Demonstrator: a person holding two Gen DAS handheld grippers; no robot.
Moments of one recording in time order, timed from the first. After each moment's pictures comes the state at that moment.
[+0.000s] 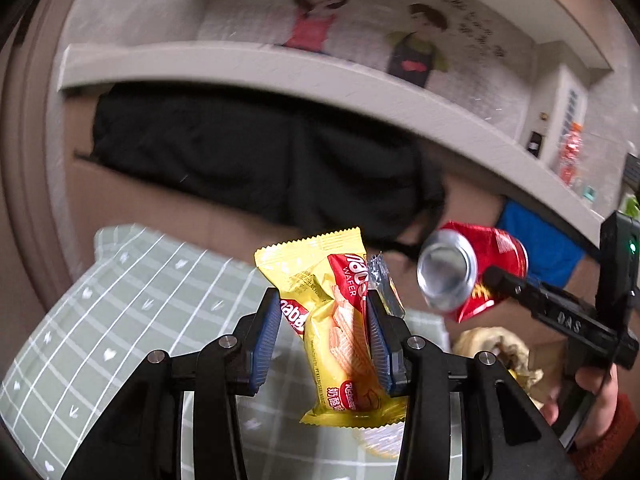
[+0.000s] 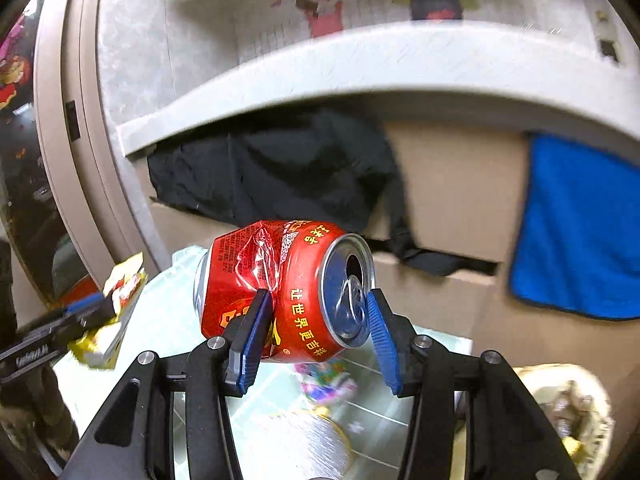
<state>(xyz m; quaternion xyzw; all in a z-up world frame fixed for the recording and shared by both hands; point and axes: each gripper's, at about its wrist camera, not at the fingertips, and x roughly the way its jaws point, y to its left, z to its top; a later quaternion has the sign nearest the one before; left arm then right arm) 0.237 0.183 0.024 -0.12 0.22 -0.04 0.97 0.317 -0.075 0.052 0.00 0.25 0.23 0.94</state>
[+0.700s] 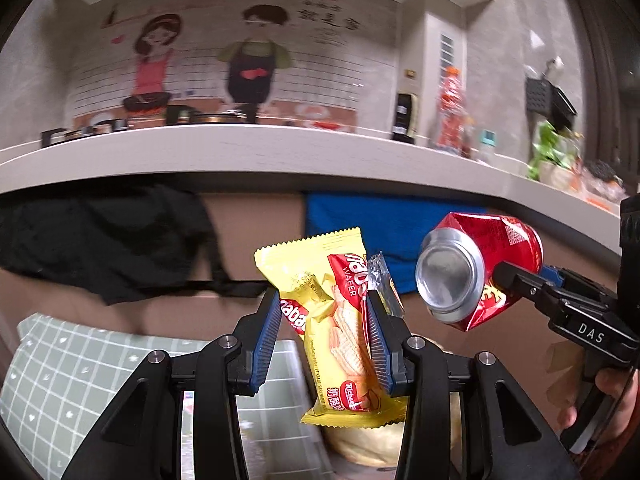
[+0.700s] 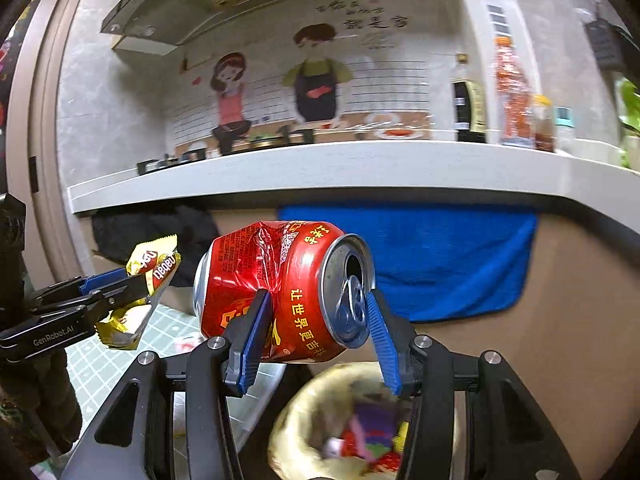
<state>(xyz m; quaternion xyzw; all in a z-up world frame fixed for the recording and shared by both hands) 0.246 -0.046 0.077 -0.01 0.19 -0.19 0.96 0.233 -0.269 0.096 0.02 0.17 0.09 0.98</state>
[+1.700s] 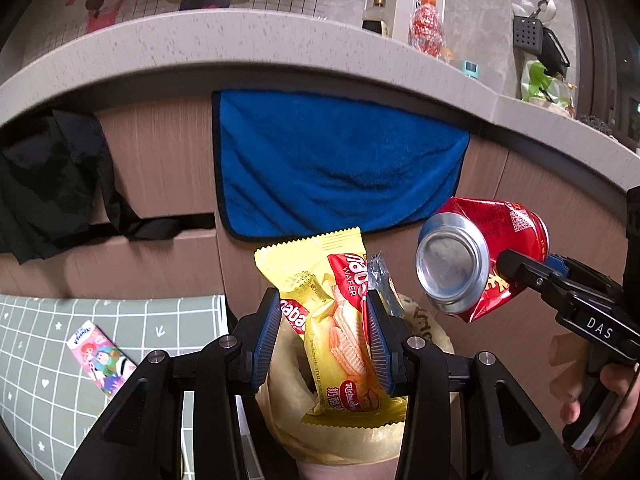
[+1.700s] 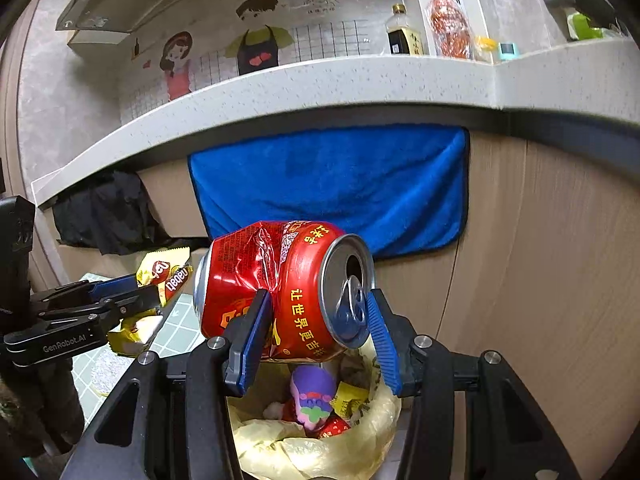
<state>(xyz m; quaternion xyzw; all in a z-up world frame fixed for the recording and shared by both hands) 0.289 -0.125 0.002 0.01 0.27 -0.23 0.93 0.245 -0.340 0.027 0.04 0.22 0.04 0.97</state>
